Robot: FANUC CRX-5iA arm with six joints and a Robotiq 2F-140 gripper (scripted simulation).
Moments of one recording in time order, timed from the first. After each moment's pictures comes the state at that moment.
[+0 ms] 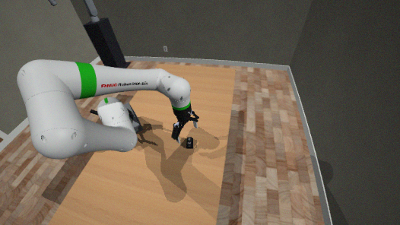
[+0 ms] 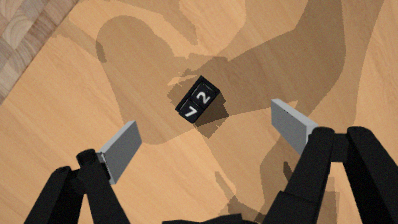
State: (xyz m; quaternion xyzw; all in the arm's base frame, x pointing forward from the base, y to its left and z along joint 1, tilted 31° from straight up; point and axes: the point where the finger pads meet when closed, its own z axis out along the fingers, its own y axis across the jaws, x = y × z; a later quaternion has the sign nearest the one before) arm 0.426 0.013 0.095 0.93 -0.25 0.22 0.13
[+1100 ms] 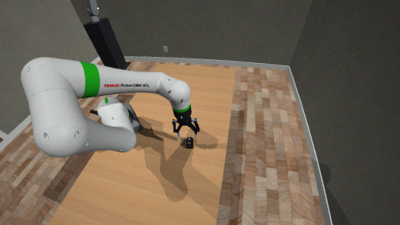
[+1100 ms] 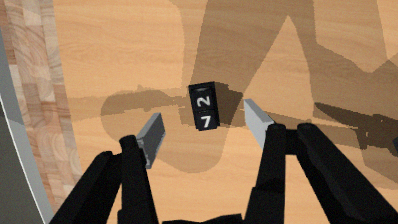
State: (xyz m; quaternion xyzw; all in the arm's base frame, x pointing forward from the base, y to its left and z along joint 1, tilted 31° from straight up) arm 0.432 0.006 0.080 0.75 -0.61 0.26 0.03
